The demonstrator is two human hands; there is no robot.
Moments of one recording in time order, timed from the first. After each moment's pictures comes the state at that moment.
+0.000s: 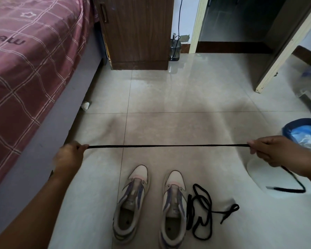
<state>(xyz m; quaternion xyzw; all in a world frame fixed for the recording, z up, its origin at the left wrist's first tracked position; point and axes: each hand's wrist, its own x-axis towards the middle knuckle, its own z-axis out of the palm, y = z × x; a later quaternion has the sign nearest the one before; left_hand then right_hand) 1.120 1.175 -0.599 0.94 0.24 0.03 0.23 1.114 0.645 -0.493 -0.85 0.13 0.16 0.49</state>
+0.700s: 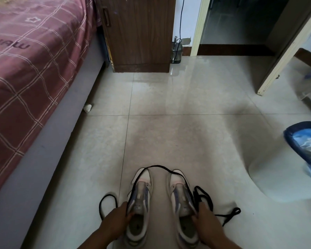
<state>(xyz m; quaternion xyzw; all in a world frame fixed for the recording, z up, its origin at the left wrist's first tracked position) 1.007 1.066 -0.694 0.90 0.07 -0.32 0.28 1.004 0.778 -0.684 -0.92 0.12 0.28 0.24</state>
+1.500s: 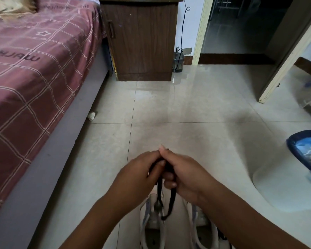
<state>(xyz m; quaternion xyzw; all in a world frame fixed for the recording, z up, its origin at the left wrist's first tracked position) 1.053 1.010 -0.482 0.89 -0.15 0.00 0.44 1.075 0.876 -0.475 -0.56 0.10 0.32 0.76</state>
